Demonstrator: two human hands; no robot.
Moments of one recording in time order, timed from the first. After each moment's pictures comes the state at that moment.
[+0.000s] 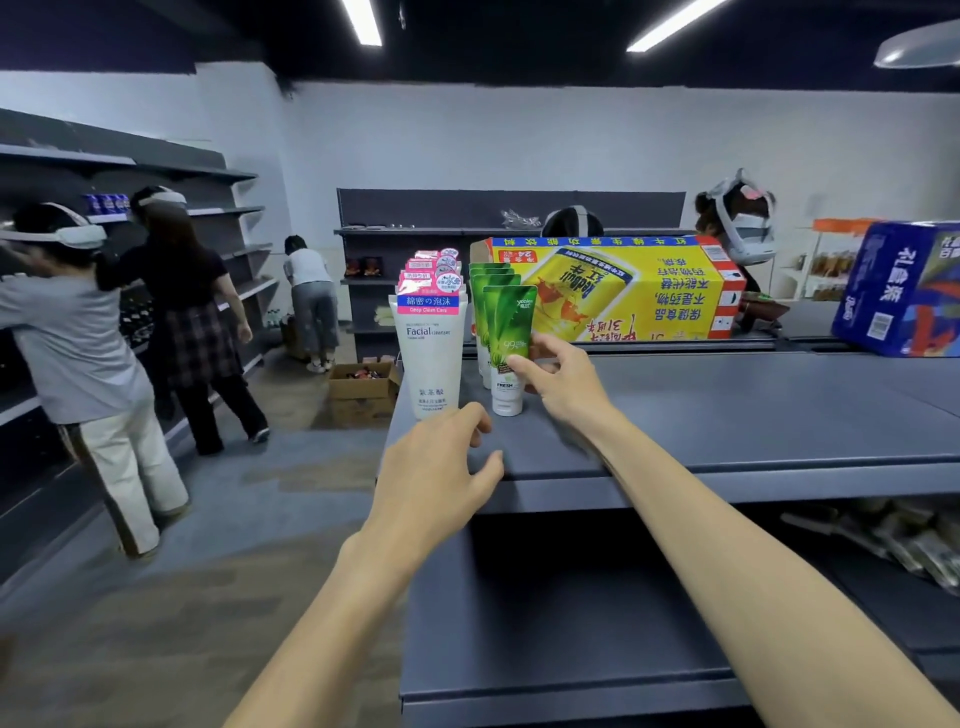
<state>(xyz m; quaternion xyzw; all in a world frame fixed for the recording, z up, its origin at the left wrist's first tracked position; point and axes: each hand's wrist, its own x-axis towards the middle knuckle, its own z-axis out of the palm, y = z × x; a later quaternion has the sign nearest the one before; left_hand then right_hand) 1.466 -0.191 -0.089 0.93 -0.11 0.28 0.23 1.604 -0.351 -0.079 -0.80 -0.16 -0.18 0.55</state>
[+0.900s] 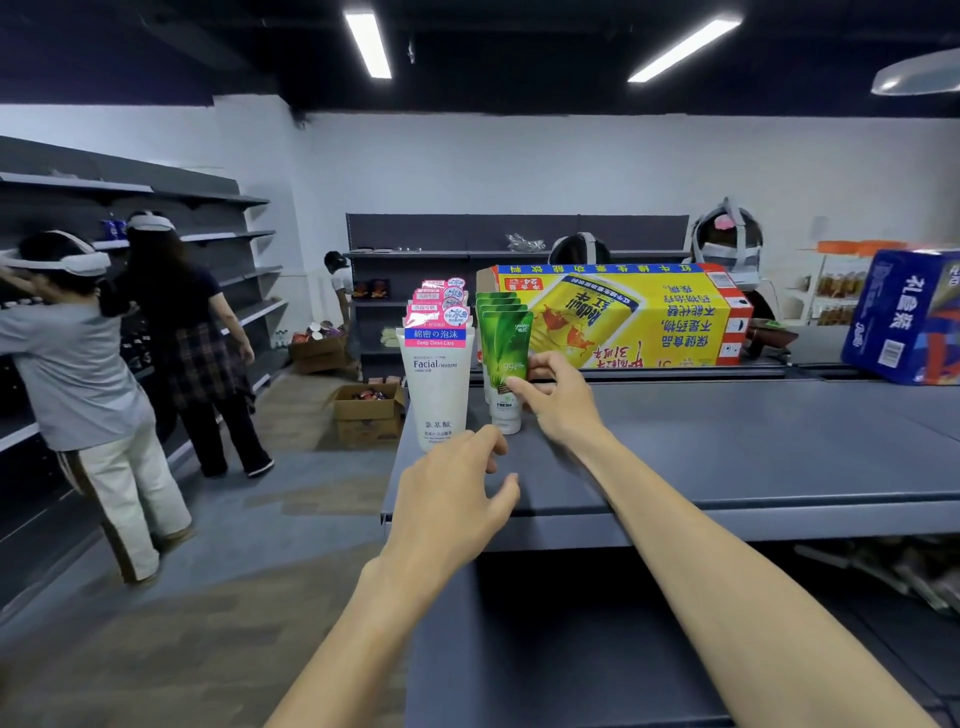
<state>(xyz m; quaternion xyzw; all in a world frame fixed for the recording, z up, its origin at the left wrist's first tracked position) 1.476 -0.199 -0.083 0.93 -0.11 0.28 0.22 1.633 -0.338 -0.080 -0.76 -0.15 -0.19 0.61</state>
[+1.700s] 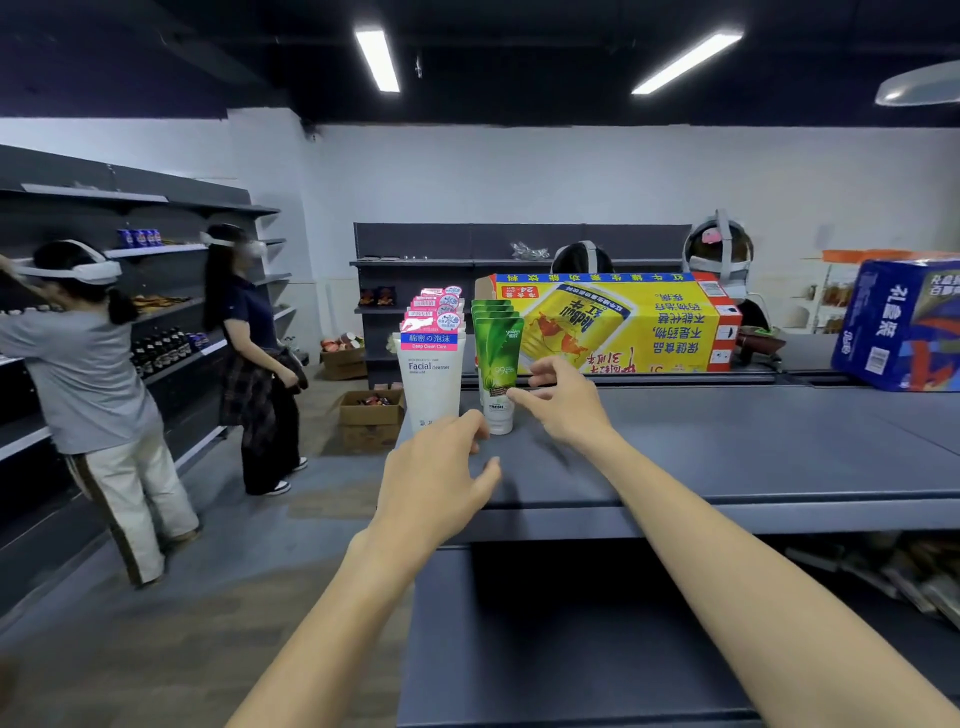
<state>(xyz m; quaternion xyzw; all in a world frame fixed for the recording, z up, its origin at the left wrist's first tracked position) 1.466 -0.201 -0.066 0.93 -0.09 0.28 0.20 1.606 -0.362 -0.064 -0.83 -0.13 -0.19 0.51</state>
